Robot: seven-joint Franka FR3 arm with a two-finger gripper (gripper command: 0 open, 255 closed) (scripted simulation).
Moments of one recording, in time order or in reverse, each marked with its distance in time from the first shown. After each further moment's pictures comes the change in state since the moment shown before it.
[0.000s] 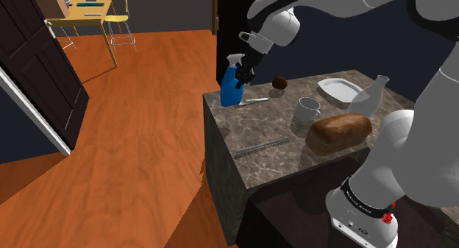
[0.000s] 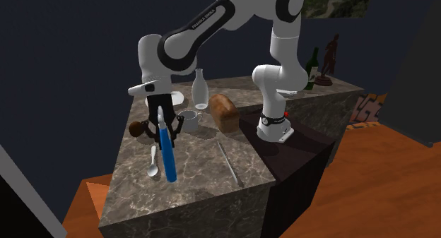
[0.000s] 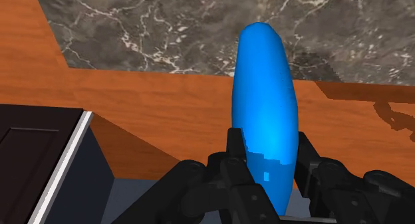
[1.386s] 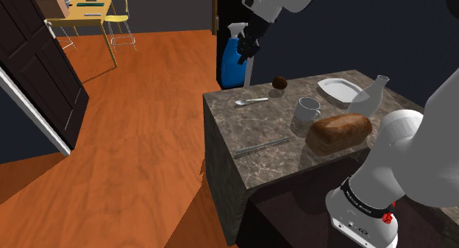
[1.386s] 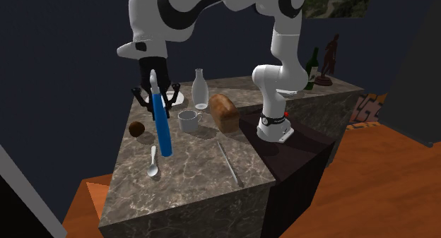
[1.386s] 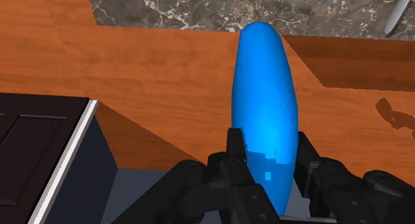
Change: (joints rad) arm 0.011 -0.131 -0.014 0.143 -0.169 -0.191 0.192
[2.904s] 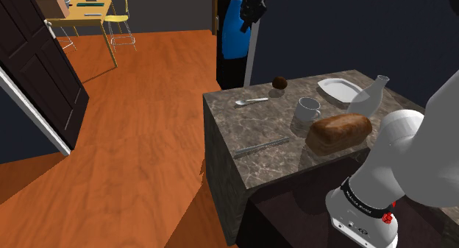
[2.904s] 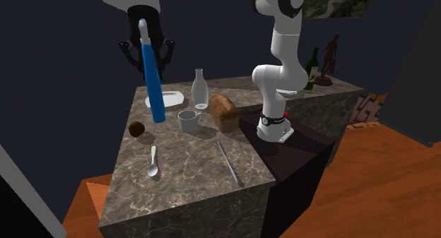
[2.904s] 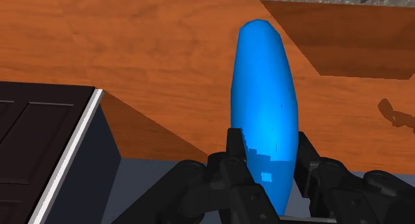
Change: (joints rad) arm -0.007 -0.013 -0.008 0.283 -0.052 -0.265 0.130
